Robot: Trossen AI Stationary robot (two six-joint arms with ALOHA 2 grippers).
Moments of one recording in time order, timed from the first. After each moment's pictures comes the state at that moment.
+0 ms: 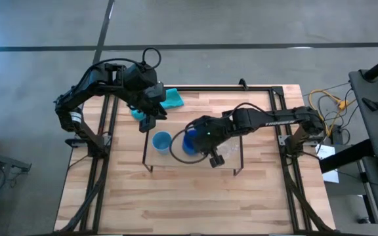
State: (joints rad) left arm 0.15 1.61 2.27 -1.53 0.18 -0.04; right arm 0.11 1.75 1.76 -0.94 -0.13 -0.27
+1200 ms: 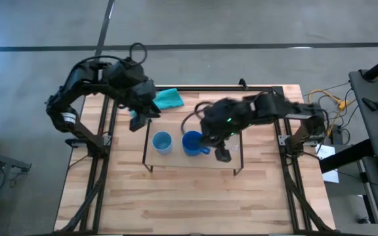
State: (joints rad) left arm 0.15 1.54 2.27 -1.53 0.18 -0.02; right arm 0.13 1.74 2.14 -1.12 -0.13 0.04
